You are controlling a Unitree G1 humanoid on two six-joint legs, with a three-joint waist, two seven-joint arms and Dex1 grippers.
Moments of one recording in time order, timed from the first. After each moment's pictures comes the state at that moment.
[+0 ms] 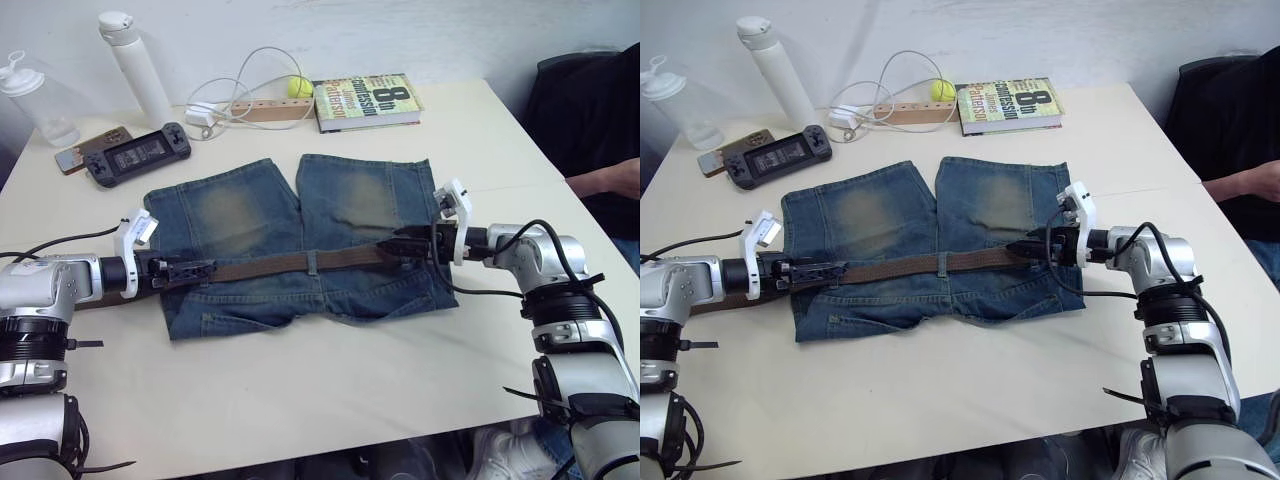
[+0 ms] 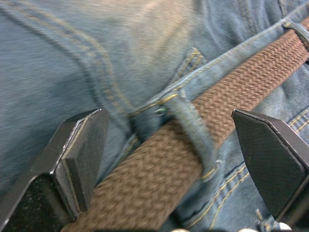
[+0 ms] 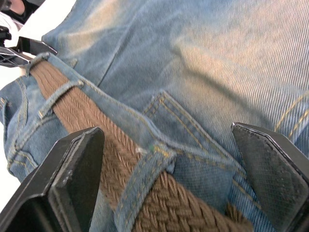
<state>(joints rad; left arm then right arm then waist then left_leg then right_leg) -0.59 0.86 0.10 0.37 -0.46 0.99 -0.99 -0.83 -0.57 0.04 0.52 0.41 0.76 1.09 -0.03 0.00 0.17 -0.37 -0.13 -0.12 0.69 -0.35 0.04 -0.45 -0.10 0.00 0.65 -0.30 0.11</state>
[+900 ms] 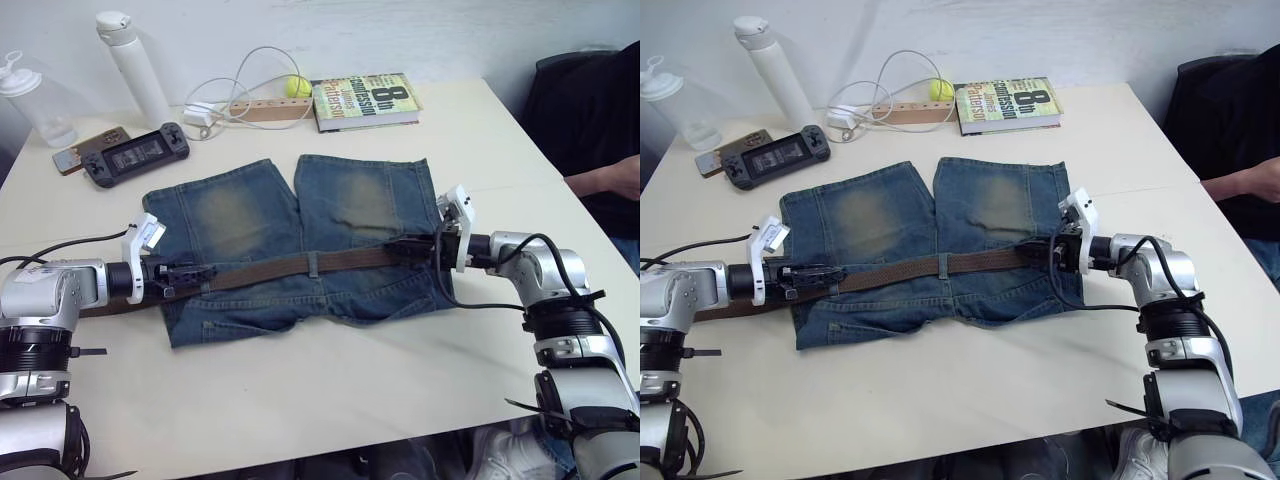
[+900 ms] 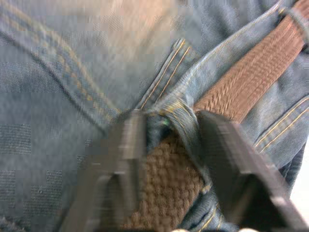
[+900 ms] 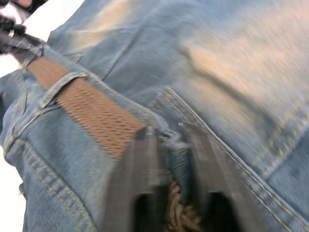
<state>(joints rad) -0.54 0.85 0.14 0.29 -0.49 0.99 -1.01 -0.73 -0.59 0.02 0.40 0.38 0.58 1.15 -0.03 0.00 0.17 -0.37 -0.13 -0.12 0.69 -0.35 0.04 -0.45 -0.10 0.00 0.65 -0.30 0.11</state>
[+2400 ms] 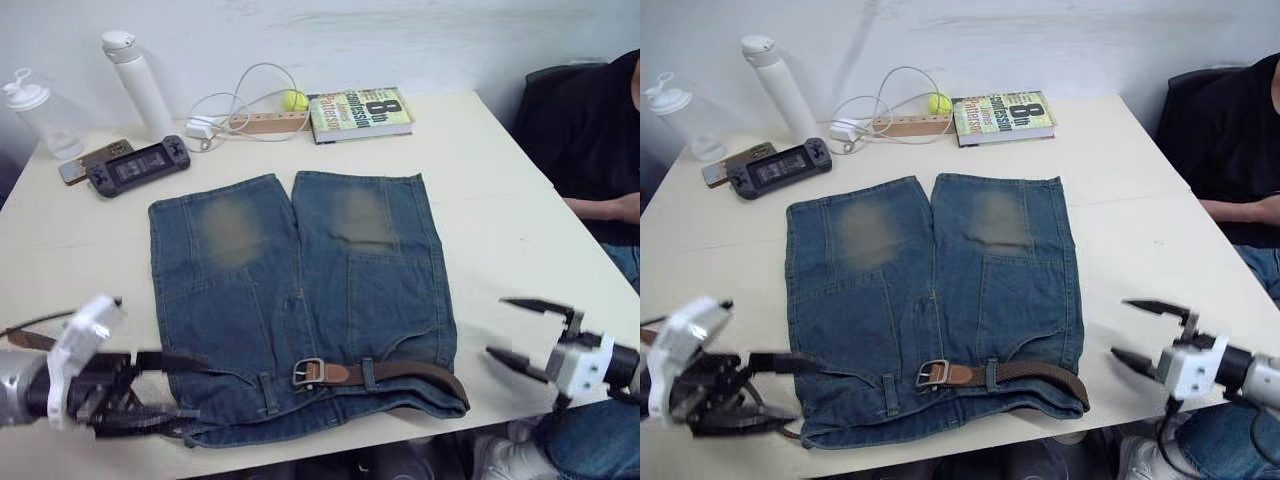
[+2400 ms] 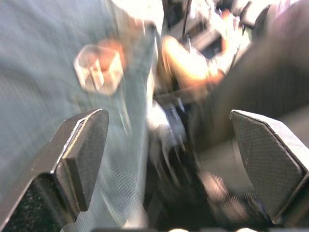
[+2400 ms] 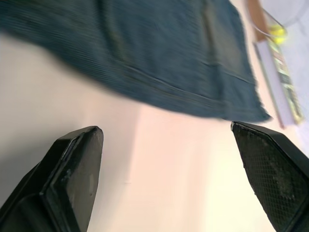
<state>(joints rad) 0.25 0.99 0.56 -0.42 -1.07 0.87 -1.25 0.07 -1.04 -0.15 0.36 0.13 -0.93 0.82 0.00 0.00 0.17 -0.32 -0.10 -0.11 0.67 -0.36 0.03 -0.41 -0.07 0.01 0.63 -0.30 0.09</state>
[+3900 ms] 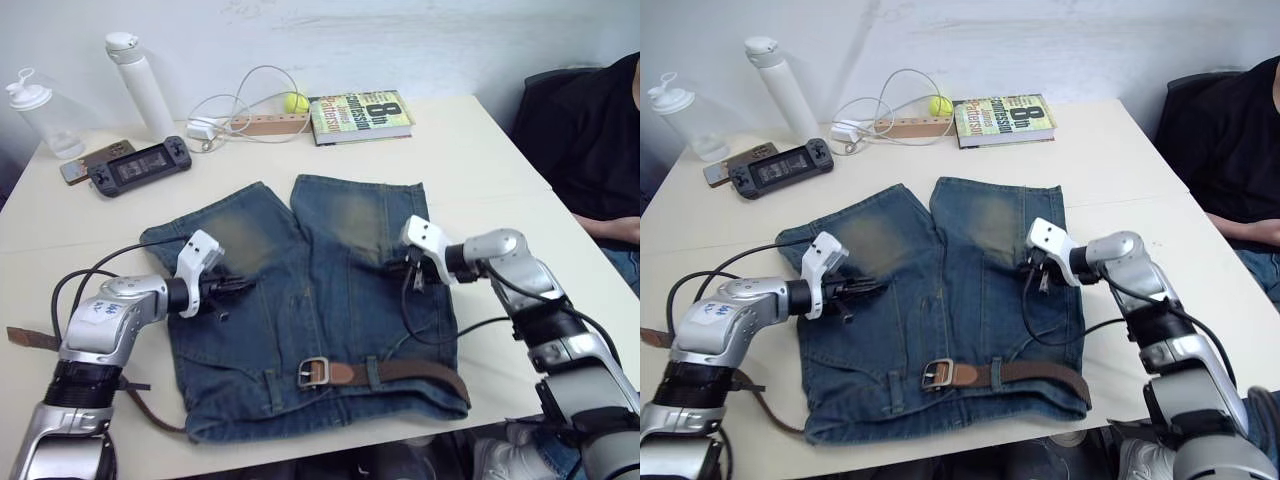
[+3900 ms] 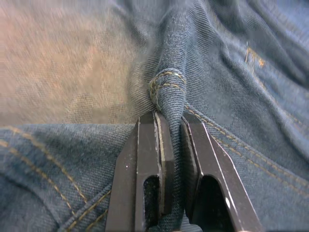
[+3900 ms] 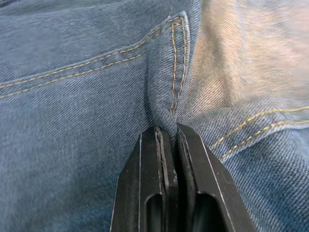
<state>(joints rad) -0.45 0.64 0.06 0.02 -0.41 0.80 -0.73 -0.88 -0.58 0.28 0.57 0.03 0.28 1.15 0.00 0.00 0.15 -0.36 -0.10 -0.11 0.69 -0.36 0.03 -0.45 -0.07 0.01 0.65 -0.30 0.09</state>
